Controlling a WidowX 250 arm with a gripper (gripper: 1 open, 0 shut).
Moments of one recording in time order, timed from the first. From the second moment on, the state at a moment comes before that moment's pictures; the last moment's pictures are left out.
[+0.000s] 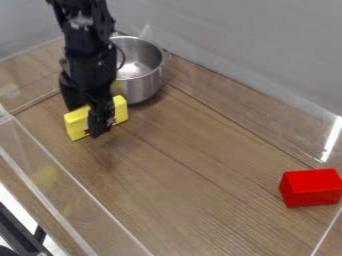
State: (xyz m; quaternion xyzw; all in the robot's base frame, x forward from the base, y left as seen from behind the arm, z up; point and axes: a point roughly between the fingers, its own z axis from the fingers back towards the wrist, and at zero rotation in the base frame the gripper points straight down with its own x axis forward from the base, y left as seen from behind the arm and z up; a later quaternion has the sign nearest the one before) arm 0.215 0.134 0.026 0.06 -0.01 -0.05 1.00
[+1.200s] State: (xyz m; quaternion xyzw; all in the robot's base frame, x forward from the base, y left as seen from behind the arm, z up) arm 0.215 0.130 0.060 0.07 0.00 0.03 1.00
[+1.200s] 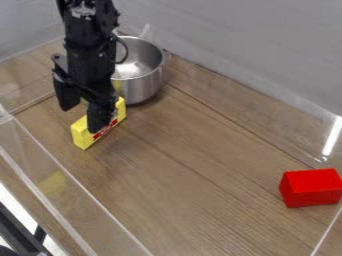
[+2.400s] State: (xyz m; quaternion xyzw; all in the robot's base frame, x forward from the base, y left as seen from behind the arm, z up) arm 0.210 0.129 0.019 0.07 0.01 -0.03 1.00
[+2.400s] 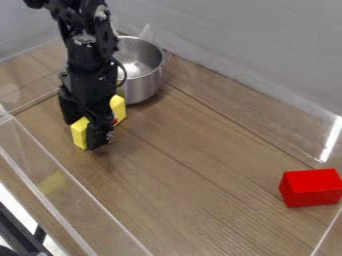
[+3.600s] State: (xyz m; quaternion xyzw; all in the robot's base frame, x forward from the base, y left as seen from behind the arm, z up) arm 0.212 0.118 0.033 0.06 0.00 -0.03 1.00
